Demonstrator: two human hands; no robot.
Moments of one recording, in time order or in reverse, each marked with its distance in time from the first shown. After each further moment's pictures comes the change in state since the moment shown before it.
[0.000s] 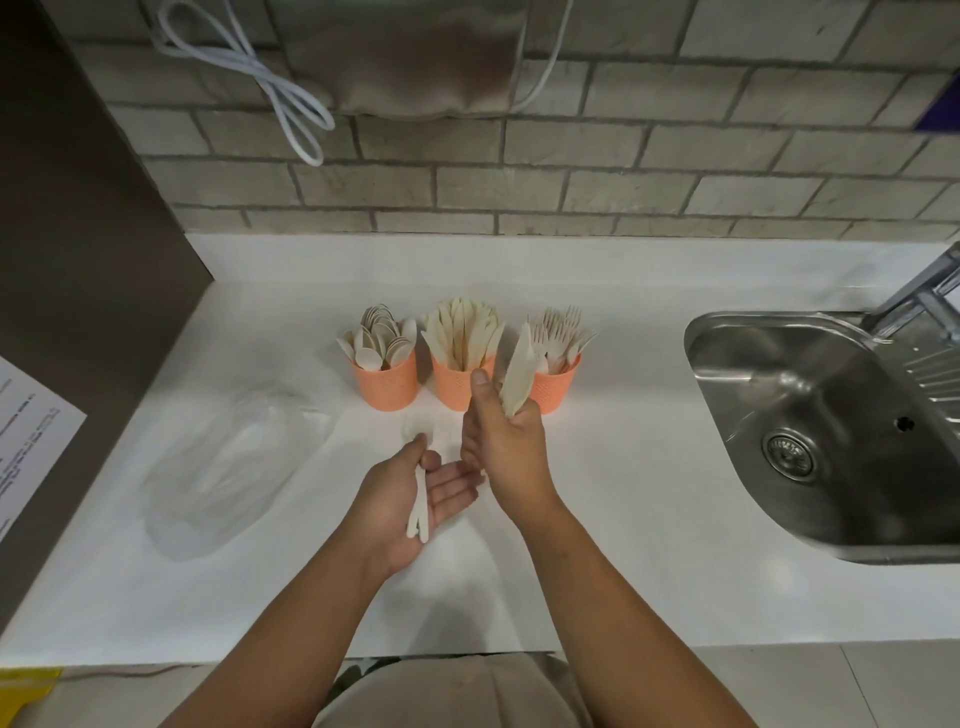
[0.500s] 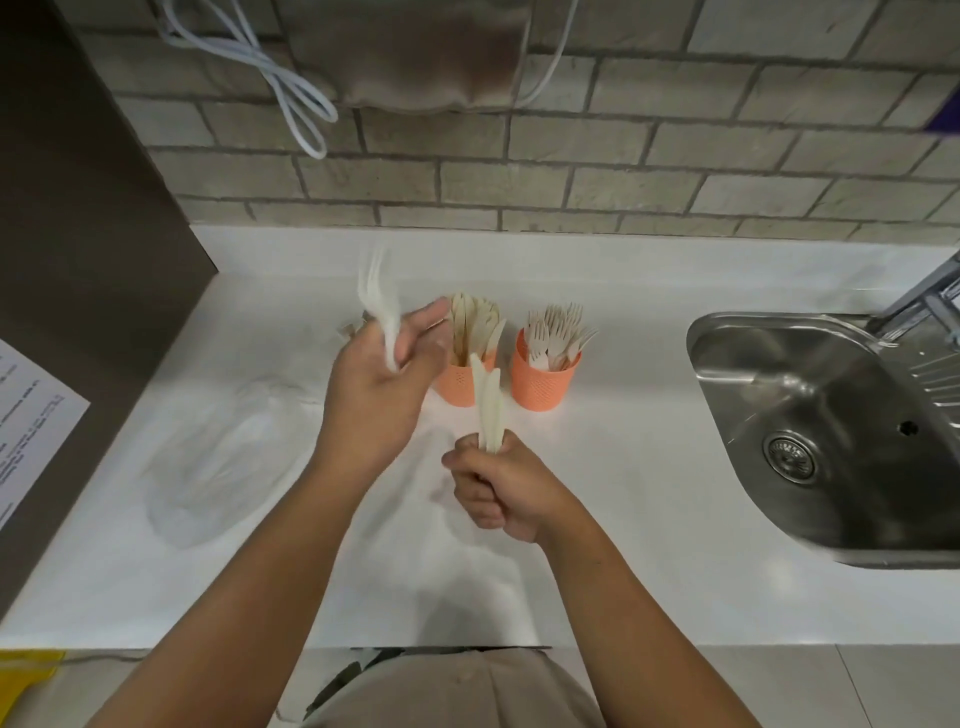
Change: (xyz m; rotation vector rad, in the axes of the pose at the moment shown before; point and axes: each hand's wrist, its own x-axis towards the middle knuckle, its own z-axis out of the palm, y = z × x) left_hand -0.030 0.064 0.035 0.590 0.019 0.924; right_hand -0.014 0.008 -0.030 -0.039 -0.409 0.416
